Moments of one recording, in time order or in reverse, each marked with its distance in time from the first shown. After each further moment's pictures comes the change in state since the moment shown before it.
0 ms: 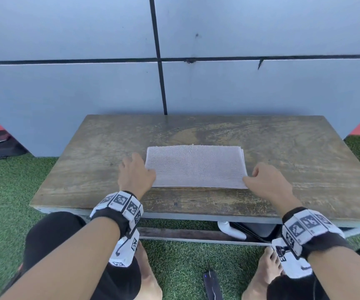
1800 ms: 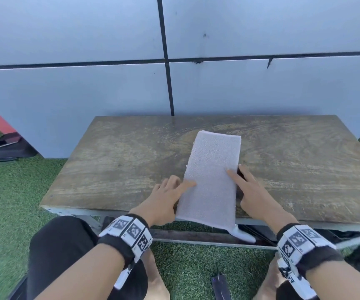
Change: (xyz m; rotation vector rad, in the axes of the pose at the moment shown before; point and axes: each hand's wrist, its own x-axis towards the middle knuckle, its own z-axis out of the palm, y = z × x) left_hand -0.044 0.001 0.015 0.195 -0.550 0.617; right_hand -0.004 0.000 0.059 -0.019 -0.216 -0.463
